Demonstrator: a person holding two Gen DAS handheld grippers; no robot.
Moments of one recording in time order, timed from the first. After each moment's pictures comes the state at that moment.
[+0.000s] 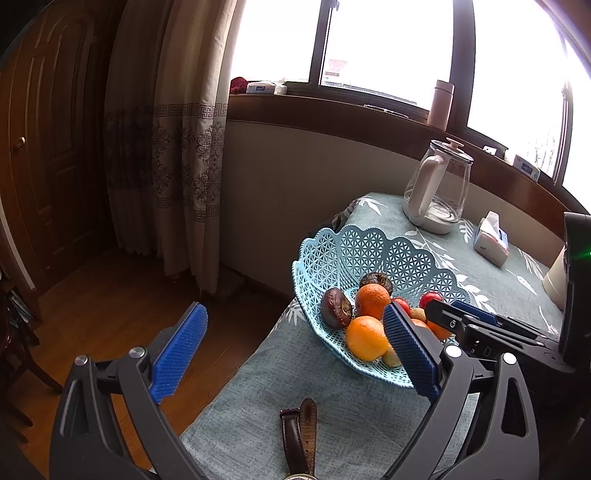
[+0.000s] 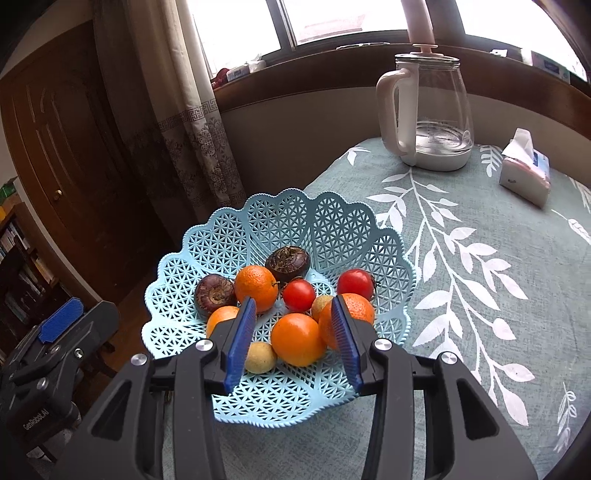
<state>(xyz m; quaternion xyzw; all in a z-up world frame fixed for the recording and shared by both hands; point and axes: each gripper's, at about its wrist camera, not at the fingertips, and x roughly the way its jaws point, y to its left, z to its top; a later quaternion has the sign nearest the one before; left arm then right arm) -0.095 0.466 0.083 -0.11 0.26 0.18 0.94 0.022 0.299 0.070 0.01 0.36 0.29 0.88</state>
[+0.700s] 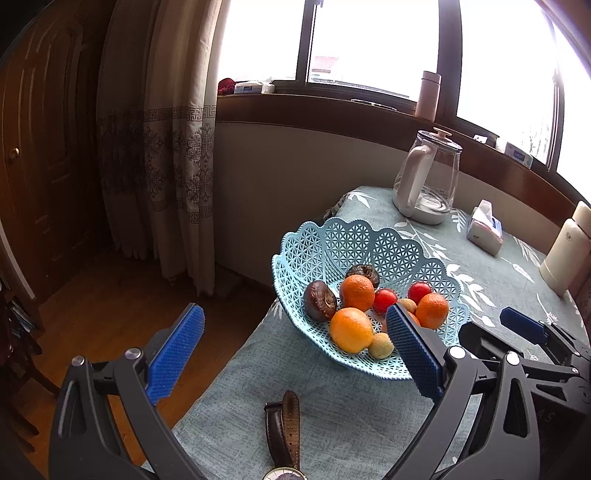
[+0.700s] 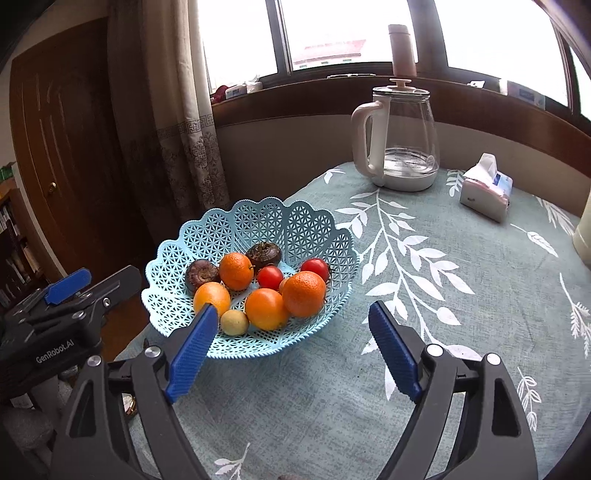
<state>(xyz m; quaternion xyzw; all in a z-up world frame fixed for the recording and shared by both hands) -0.095 0.446 0.083 -0.09 0.26 0.17 0.94 -0.023 0.259 0.080 -0.02 0.31 0.27 0.91</state>
